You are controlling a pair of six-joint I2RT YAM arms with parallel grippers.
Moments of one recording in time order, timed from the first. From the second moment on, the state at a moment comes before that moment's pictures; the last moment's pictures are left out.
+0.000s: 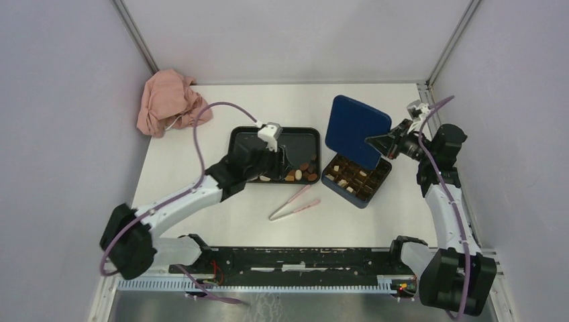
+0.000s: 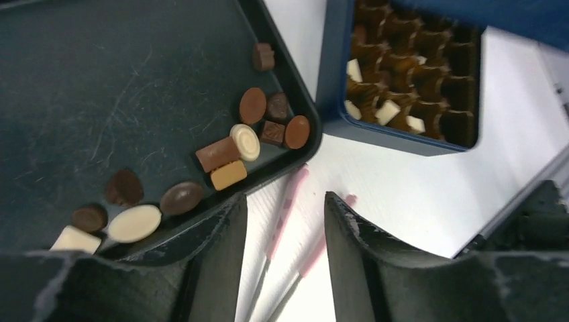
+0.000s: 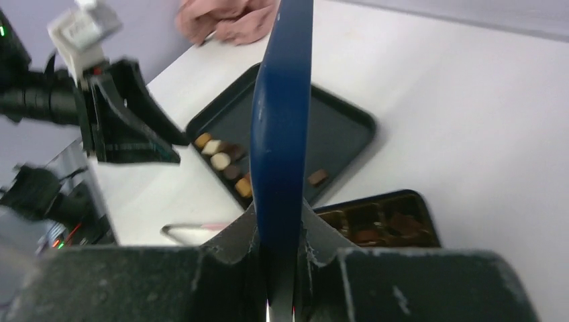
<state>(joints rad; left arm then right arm) -0.74 1.15 0.80 -0.11 0.01 -0.39 -0.17 1.03 0.69 0.19 -1.11 0.22</state>
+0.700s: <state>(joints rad) -0.74 2.04 1.47 -0.10 0.14 -0.40 -0.49 0.92 0.76 -0.24 -0.53 -0.11</state>
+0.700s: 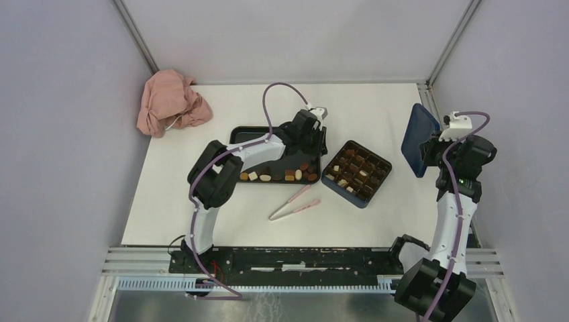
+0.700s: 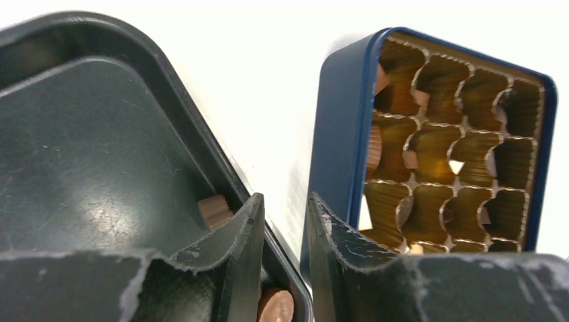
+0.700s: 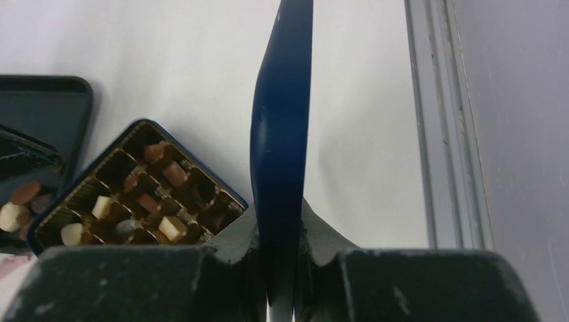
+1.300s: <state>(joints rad) -0.77 2.19 1.57 -0.21 0.29 -0.40 -0.50 0.90 0.76 -0.45 -0.56 -0.26</state>
